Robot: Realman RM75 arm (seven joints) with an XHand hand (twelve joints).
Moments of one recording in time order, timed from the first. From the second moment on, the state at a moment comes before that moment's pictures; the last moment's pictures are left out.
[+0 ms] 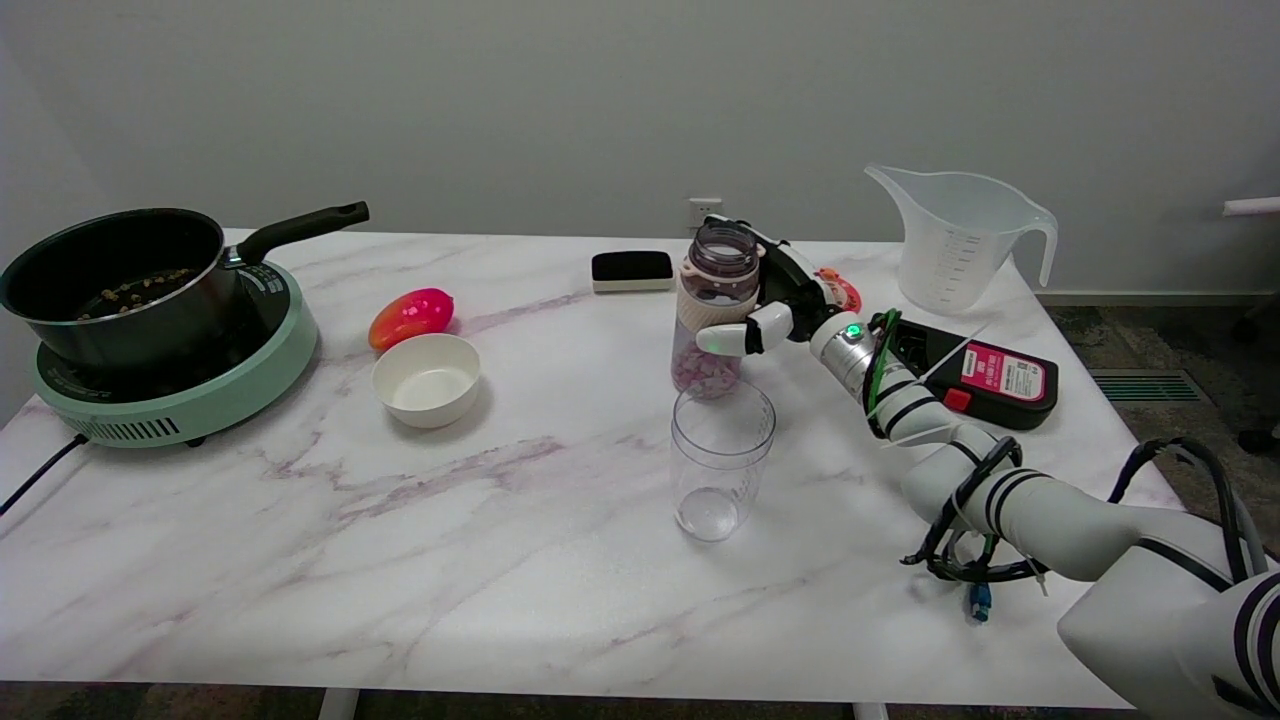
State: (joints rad) arm 0.58 -1.14 -2.07 0.43 0.27 0.75 1.89
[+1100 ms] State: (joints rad) arm 0.58 -1.14 -2.07 0.43 0.26 0.72 1.88
